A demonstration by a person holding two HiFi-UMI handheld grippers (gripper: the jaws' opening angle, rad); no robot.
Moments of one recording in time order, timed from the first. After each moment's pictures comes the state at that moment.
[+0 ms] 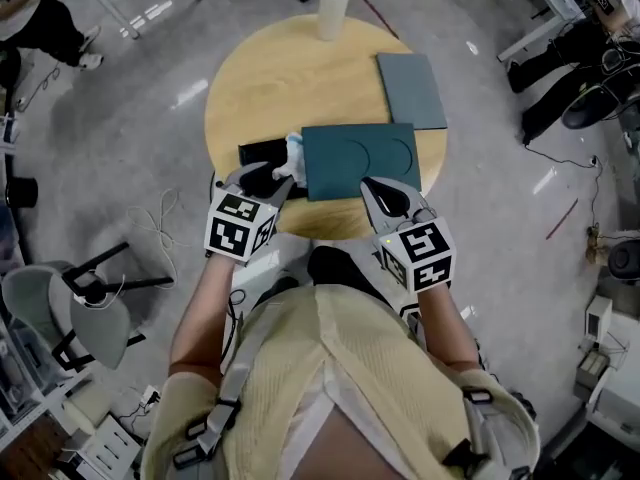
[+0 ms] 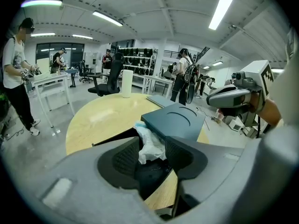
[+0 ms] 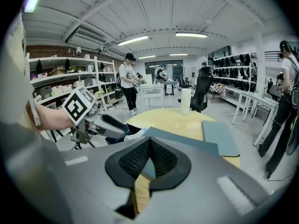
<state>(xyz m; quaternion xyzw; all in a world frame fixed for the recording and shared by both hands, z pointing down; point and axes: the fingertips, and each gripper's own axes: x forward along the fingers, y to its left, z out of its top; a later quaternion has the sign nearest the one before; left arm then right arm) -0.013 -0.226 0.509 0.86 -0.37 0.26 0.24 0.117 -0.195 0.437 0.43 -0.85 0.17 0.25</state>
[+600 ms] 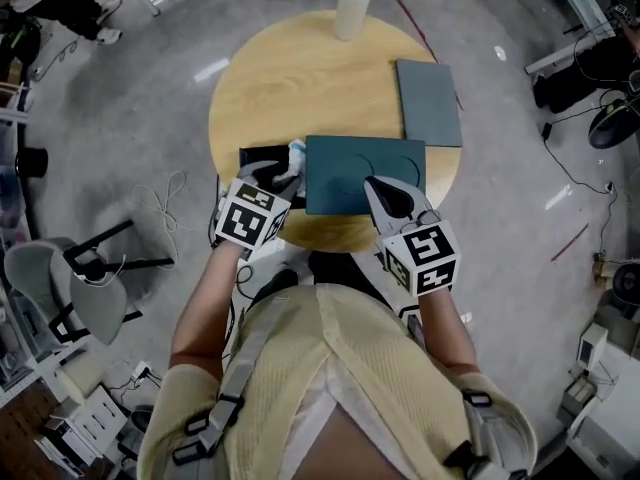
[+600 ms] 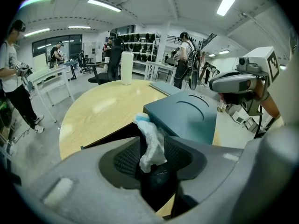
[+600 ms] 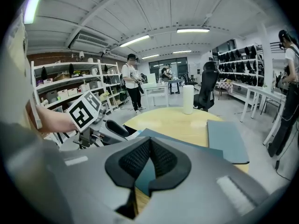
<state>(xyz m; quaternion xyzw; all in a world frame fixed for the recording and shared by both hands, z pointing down) 0.004 -0.248 0.546 0.83 -0.37 0.34 0.26 0.129 -0.233 0.451 0.39 -0.87 0.18 0.24</state>
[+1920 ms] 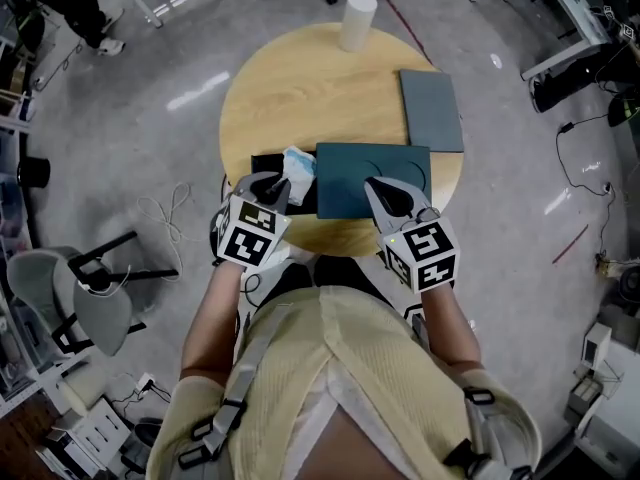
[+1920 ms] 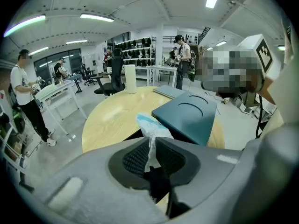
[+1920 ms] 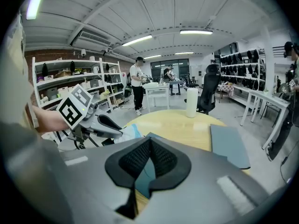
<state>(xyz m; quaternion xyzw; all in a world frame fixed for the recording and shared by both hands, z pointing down) -0.034 -0.243 0.521 0.82 -0.40 0.35 0.19 0.102 -0.237 0.447 0.38 -0.87 0.17 0.25</state>
